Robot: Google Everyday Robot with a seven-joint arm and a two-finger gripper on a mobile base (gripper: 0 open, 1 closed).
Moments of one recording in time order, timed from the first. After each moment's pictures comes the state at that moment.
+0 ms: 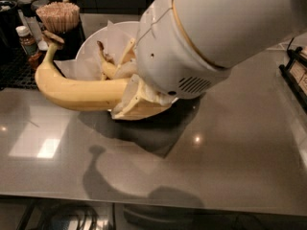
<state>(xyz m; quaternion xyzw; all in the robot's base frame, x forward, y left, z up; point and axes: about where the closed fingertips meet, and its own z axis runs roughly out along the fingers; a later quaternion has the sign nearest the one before) 0.361 0.045 1.020 -0.74 0.58 0.07 0.34</state>
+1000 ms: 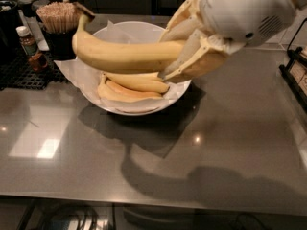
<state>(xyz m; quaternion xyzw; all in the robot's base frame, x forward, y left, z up) 0.401 -0.017 1.050 -0.76 0.54 0.13 0.35</state>
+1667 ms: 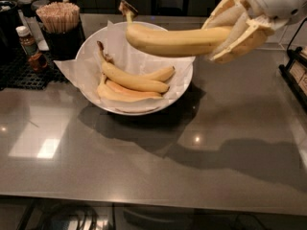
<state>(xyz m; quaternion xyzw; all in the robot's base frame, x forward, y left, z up) 0.460 -0.094 1.041 -0.77 0.52 0.17 0.33</state>
